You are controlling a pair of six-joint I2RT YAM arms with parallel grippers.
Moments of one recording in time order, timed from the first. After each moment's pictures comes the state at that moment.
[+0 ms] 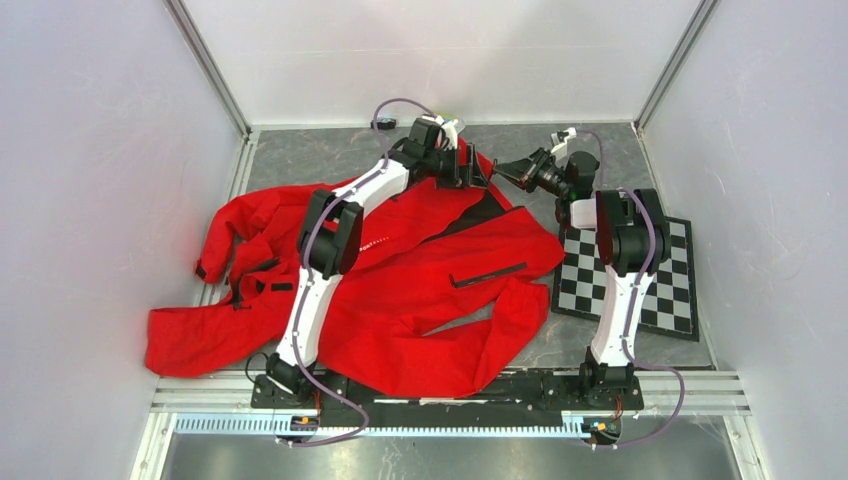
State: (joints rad) left arm -0.50 2.42 2.00 -0.24 0.60 -0.49; right arm 0.02 2.16 1.13 0.94 -0.83 1.13
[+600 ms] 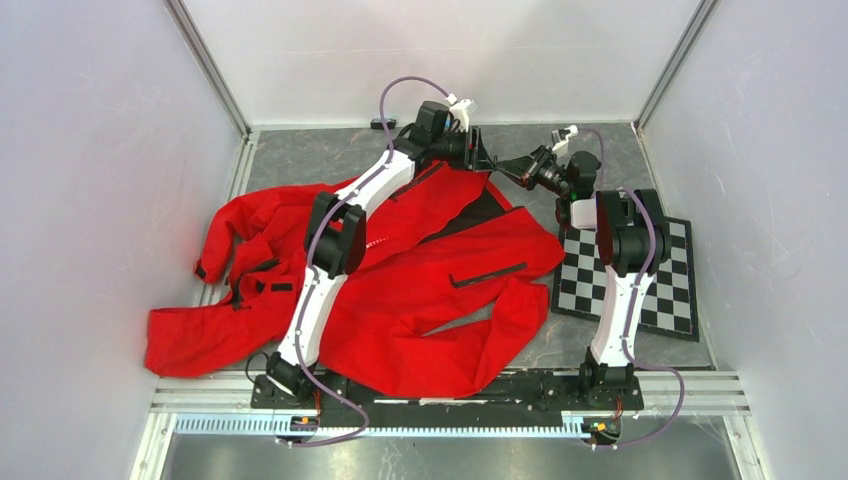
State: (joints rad) left arm -0.53 2.44 2.18 -0.26 0.57 -0.39; right arm 0.02 2.16 1.13 1.01 -0.84 1.19
